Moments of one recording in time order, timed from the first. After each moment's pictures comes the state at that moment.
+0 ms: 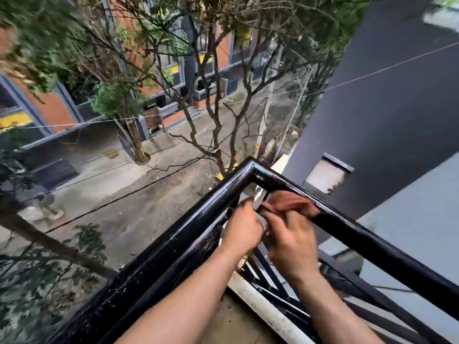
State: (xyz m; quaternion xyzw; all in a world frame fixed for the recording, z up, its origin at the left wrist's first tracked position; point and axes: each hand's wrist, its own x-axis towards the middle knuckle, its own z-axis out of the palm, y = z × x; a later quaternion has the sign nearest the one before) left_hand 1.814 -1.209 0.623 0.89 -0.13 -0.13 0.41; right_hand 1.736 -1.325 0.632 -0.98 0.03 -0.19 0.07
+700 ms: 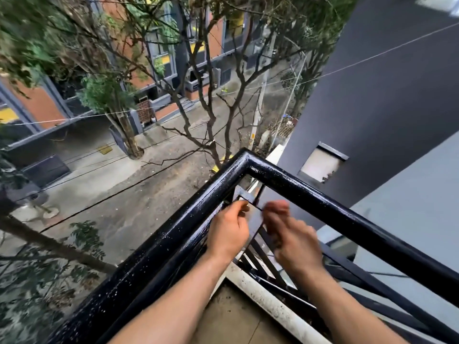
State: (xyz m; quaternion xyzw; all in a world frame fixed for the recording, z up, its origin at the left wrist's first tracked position) left_hand 1.803 -1.187 0.593 0.87 -0.12 -0.03 0.48; right_hand 1.722 -1.352 0.611 -0.99 0.14 -0.04 0.08
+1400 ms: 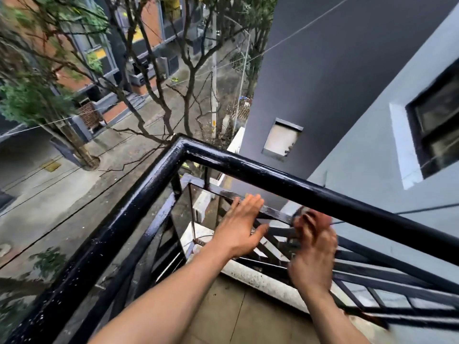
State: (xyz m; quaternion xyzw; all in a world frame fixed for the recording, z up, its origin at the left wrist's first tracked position) left_hand 1.762 -1.280 0.565 0.83 -0.48 -0.11 0.27; right_hand 1.587 -1.417 0.546 -0.91 0.38 -0.14 0.06
